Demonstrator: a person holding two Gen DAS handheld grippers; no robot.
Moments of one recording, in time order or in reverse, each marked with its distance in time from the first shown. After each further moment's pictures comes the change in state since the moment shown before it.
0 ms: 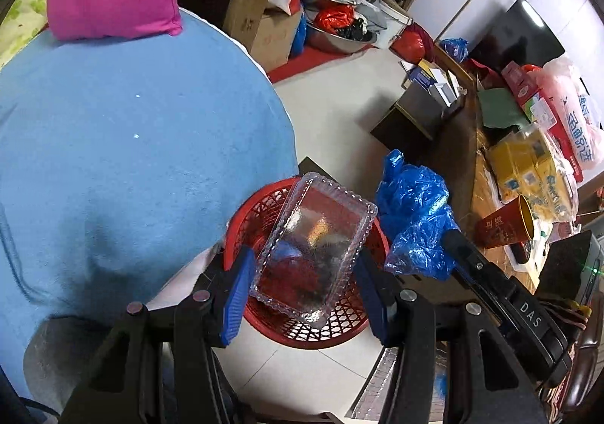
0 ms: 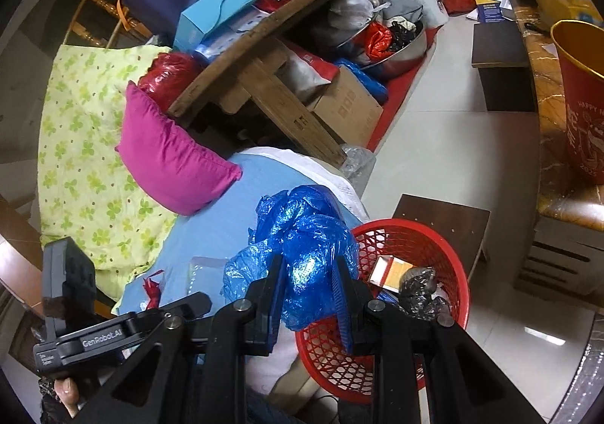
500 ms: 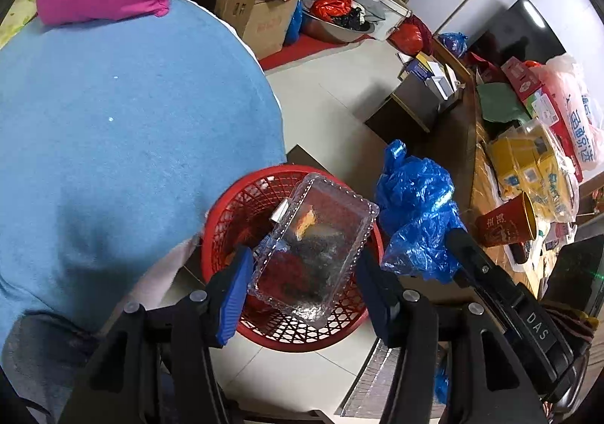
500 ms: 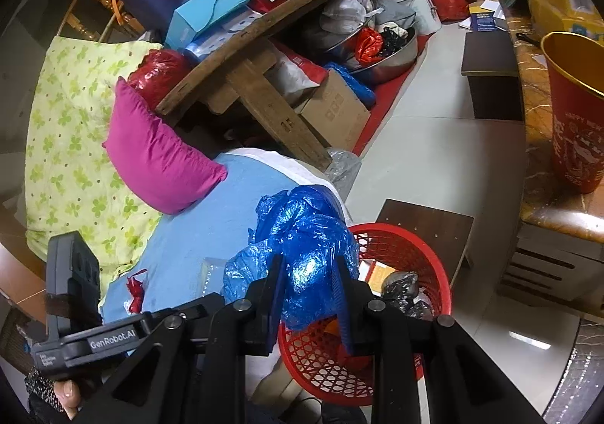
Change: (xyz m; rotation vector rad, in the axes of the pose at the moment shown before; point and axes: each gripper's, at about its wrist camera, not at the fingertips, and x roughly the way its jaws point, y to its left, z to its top) left arm 0.025 -0.006 0.000 -0.008 0.041 -0.030; right arm -0.006 0.000 -0.004 -0.017 -0.013 -0.066
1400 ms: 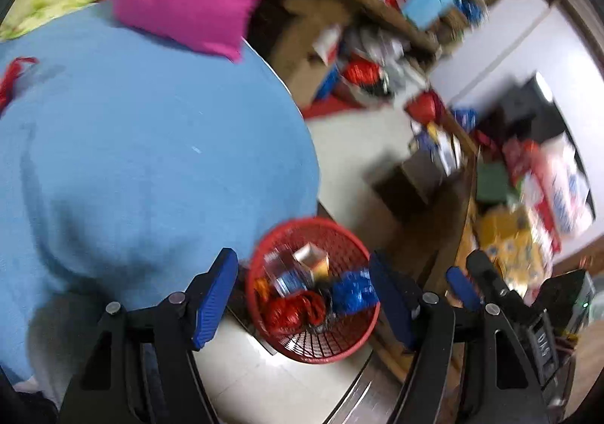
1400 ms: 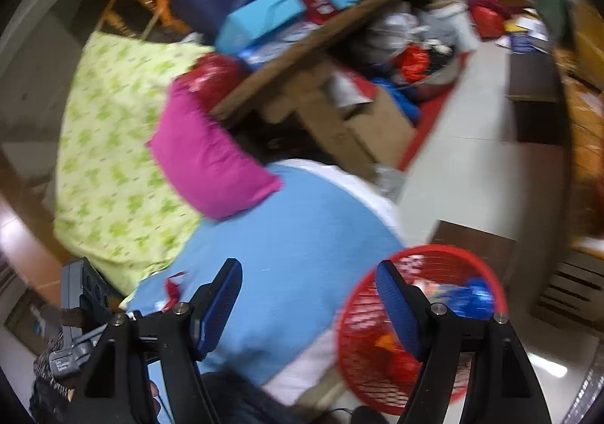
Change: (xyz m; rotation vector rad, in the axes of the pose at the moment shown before) left arm -0.102 0.072 -0.010 -0.201 -0.235 -0.019; right arm -0.008 0.074 0.004 -0.087 -0.044 0.162
